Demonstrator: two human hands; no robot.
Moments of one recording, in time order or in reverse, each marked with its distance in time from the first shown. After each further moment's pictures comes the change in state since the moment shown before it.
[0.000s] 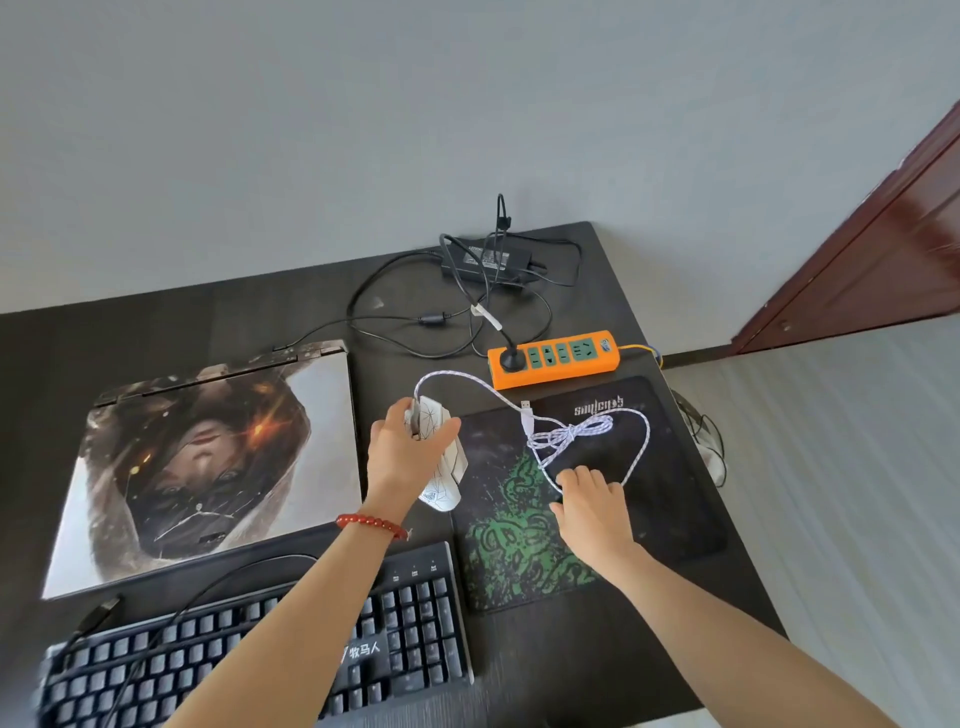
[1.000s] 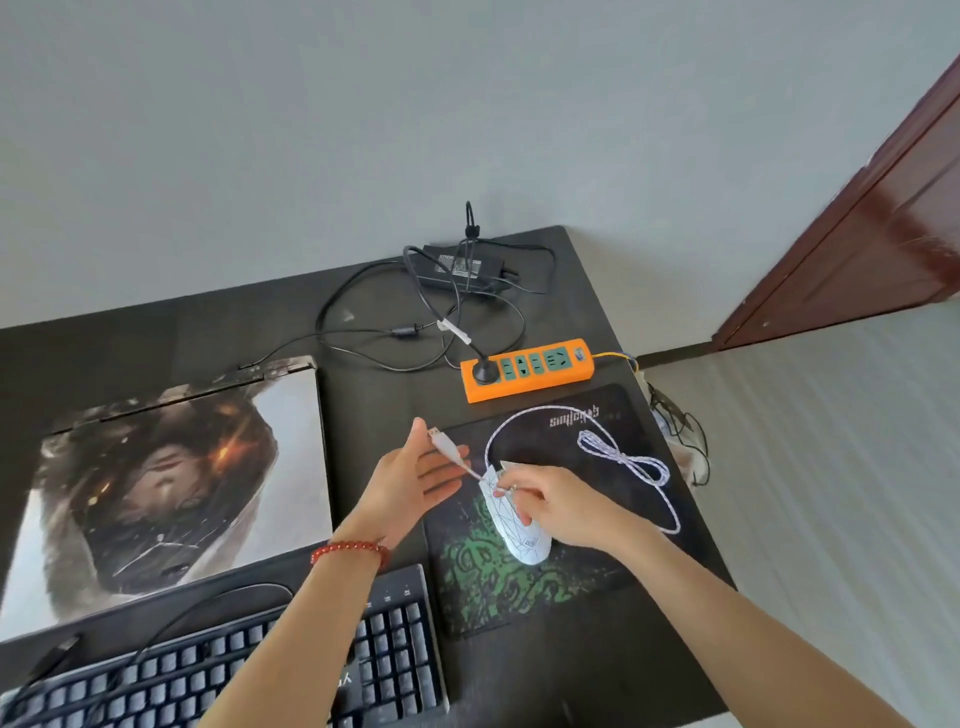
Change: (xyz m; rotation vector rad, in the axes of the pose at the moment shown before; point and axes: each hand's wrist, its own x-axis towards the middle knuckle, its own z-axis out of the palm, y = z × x) left_hand -0.003 0.007 0.025 -0.690 -0.434 -0.306; right_hand 0.006 0.004 -0.081 0.741 -0.302 -0.233
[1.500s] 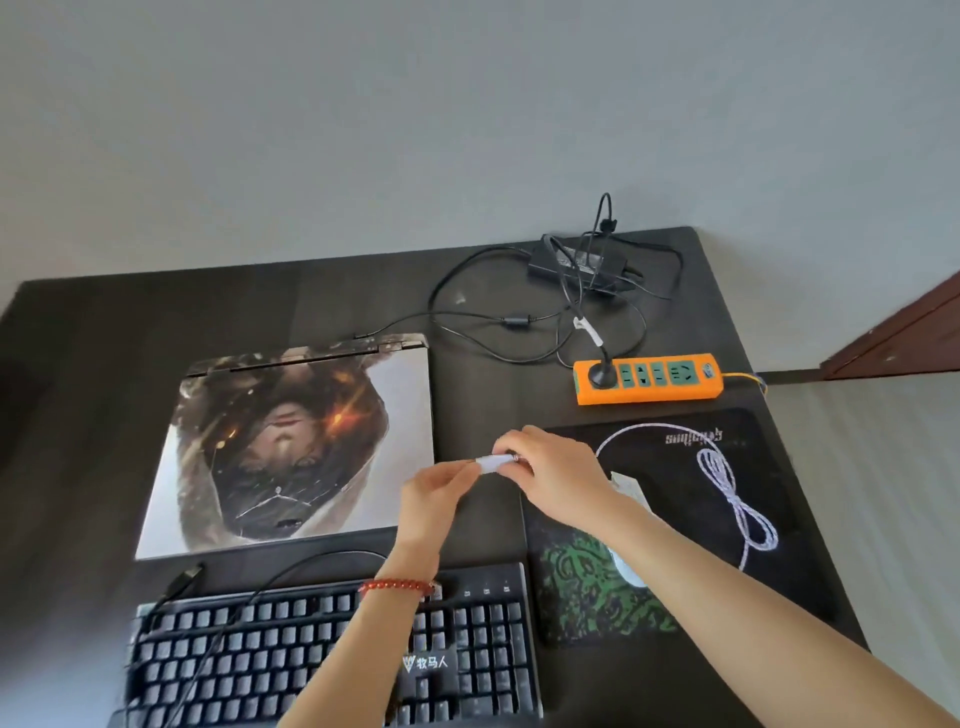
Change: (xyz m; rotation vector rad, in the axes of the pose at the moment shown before) left_hand -0.031 -0.006 -0.076 0.253 0.388 0.219; right_hand 0.083 -0.080 0.060 -0.381 0.188 -0.244
